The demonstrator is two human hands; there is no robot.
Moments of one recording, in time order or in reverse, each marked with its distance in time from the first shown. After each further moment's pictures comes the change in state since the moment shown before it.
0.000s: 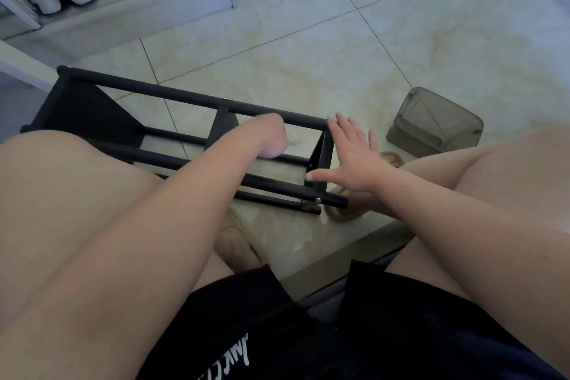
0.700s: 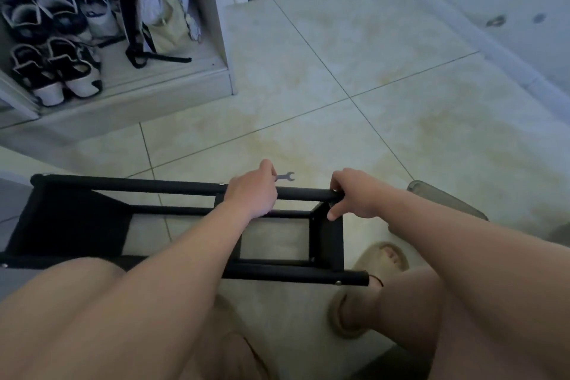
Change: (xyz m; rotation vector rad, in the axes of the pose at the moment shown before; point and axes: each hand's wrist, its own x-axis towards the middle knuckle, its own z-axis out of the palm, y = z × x) left_hand 0.115 -0.031 -0.051 -0.070 0.361 0.033; right_hand 0.138 0.008 -0.114 -0.055 -0.157 0.031
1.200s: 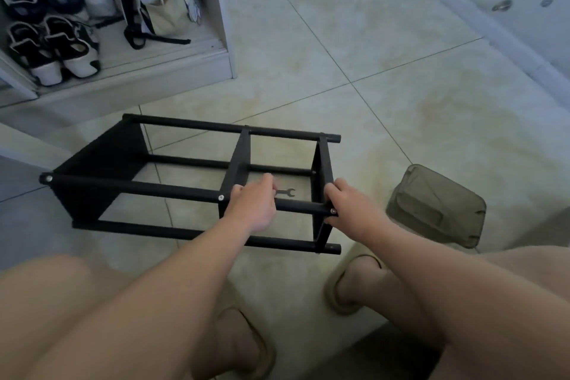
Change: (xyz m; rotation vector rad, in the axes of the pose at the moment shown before) left_hand -0.039 -0.012 0.055 -0.049 0.023 0.050; right_hand -0.027 0.010 0.084 -0.068 0.251 -0.130
